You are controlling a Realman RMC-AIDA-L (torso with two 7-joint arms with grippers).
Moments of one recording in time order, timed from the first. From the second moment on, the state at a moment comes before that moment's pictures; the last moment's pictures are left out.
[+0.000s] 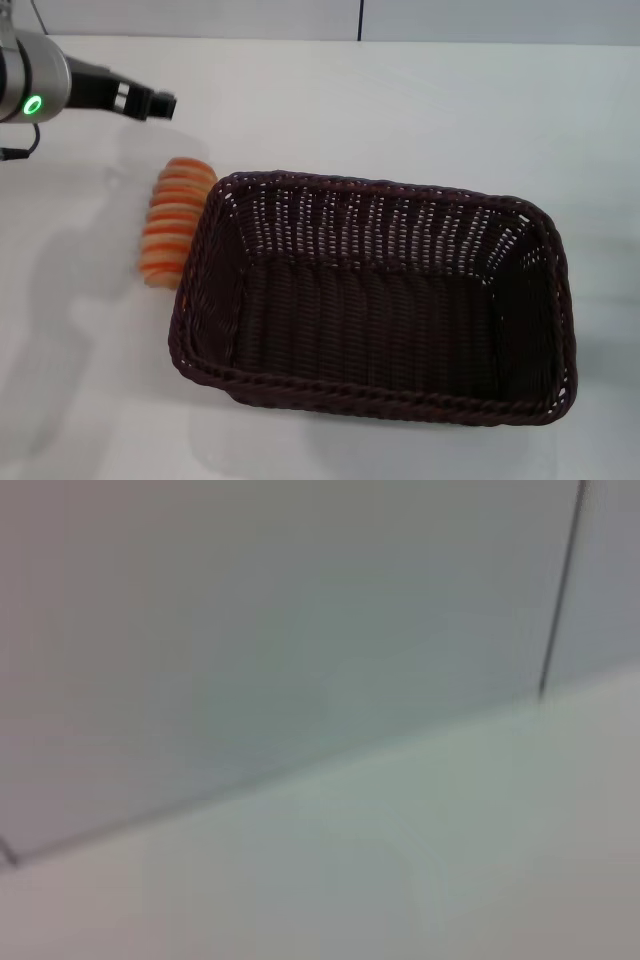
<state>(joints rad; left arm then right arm) -0.33 -2.06 -1.63 -1.62 2.80 -1.01 0.20 -0.02 2.07 -2.08 -0.78 -2.21 1.07 2.81</state>
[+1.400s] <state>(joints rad) -0.59 -2.07 -1.53 -1.24 2.85 -1.15 0.09 0.00 2.06 -2.09 -0.77 -2.25 1.03 2.81</state>
